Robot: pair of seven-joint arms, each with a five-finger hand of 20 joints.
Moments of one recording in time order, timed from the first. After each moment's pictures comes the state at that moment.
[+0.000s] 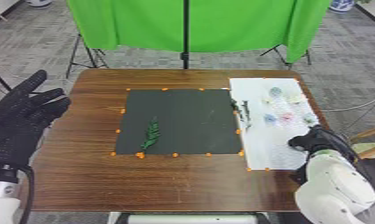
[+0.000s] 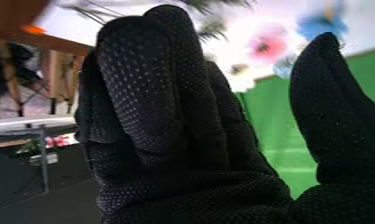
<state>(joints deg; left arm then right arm) 142.6 -51.5 -114.4 -139.0 31.0 14.2 17.1 -103.1 -39.2 72.3 -128.8 -117.9 -0.7 75.6</state>
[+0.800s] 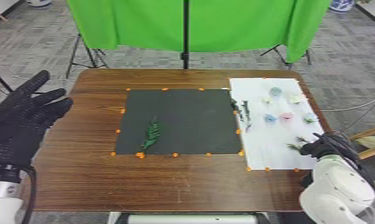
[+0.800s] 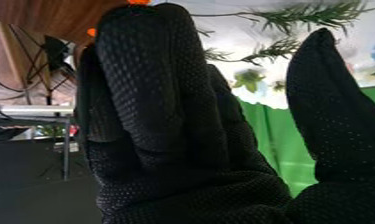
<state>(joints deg) 142.6 -50.8 -113.6 -139.0 30.4 14.5 17.9 -103.5 -36.7 72.1 -124.4 -117.6 -1.0 77.1</state>
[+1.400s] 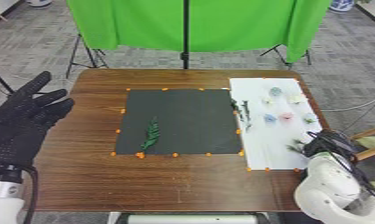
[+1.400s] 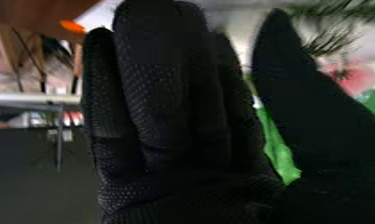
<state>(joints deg) 142.5 -50.5 -113.0 -138.9 30.2 14.7 18.2 -96.3 -34.4 62.7 -117.3 -121.7 4.5 76.2</state>
